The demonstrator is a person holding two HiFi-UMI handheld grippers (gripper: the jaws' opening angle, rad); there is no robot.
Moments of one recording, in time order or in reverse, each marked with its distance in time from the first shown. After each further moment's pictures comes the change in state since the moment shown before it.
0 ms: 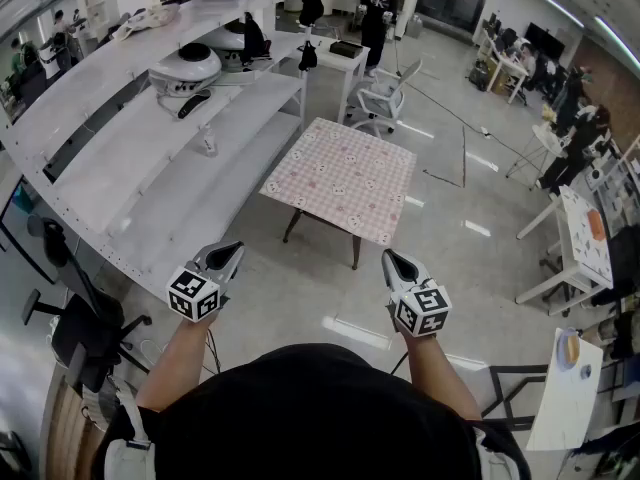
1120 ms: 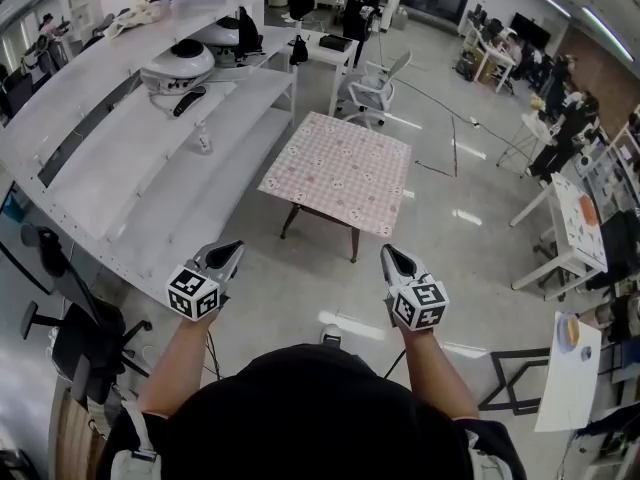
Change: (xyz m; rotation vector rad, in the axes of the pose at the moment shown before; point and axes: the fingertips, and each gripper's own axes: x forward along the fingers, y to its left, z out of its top) left arm -0.019 0.029 -0.016 -0.032 0.002 -0.059; right arm 0.020 0.031 -0.012 0.031 0.007 -0.070
